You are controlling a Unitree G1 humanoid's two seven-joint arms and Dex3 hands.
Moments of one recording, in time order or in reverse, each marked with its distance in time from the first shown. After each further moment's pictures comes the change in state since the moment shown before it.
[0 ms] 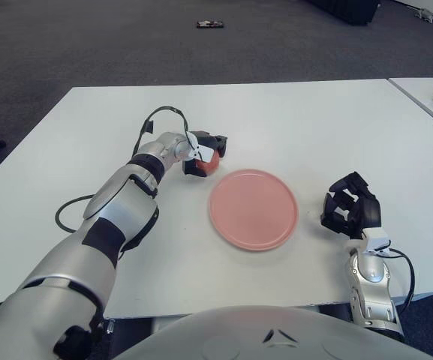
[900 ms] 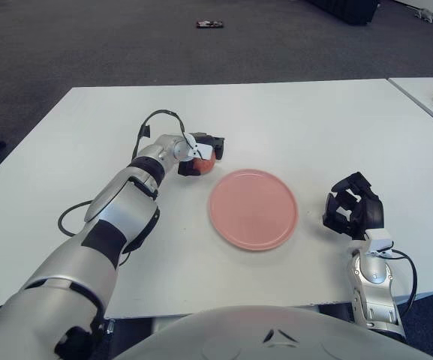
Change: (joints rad) left arm 0.024 -0.010 0.070 0.006 -0.077 0.063 -0.008; right arm 0.006 0.000 -0.010 -0.015 0.004 0.000 0.002
